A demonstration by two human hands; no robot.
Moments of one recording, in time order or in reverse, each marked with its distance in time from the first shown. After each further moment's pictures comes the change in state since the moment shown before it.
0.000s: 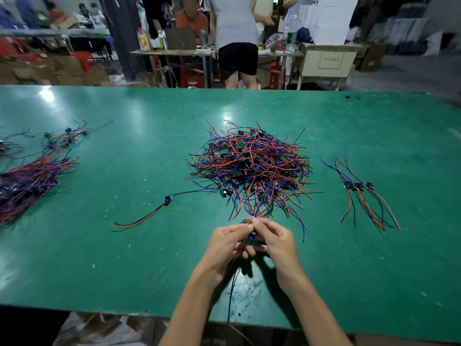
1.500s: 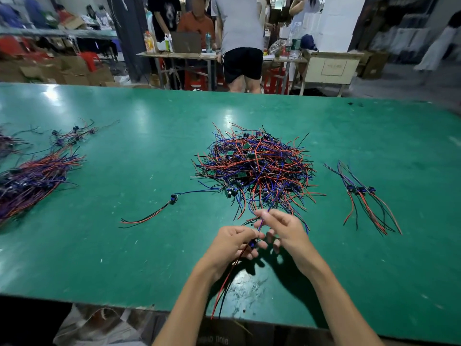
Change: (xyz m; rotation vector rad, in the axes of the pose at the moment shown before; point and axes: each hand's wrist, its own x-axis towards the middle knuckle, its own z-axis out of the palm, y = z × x) left_hand -0.001 0.001 -0.012 0.065 -0.089 -0.024; right_hand 0.022 -0.017 -0.025 -0.309 -0.247 -0.057
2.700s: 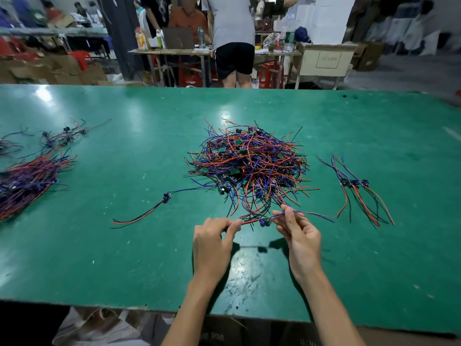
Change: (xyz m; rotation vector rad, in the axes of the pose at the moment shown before) left_hand 0.004 -0.032 -0.007 0.798 0.649 0.660; right_hand -0.009 0.029 -0.011 0.533 0.457 -0.125
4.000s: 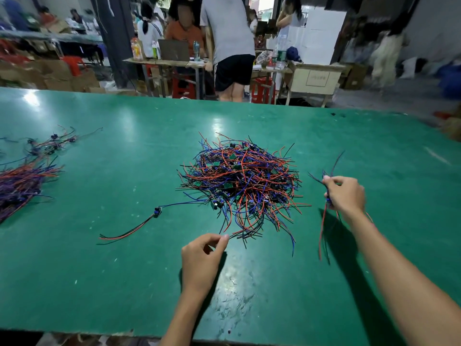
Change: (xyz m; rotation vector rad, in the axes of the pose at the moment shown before) left_hand 0.011 -0.007 0.000 -0.220 0.005 -0.258; right_hand 0.157 -0.123 -0.039 -1.172 0.317 -0.220
